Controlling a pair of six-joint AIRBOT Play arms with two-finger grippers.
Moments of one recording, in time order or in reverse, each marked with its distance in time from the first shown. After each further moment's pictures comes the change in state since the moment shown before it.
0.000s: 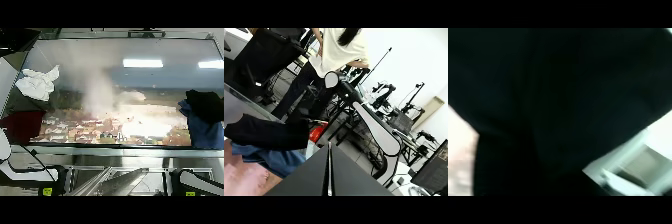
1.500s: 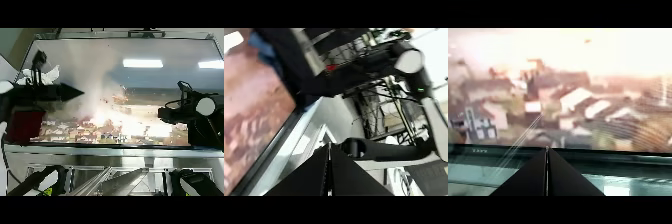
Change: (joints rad) left arm -0.173 0.381 -0.805 0.410 0.176 0.019; right arm 0.692 0.374 -0.488 0.371 -0.480 -0.166
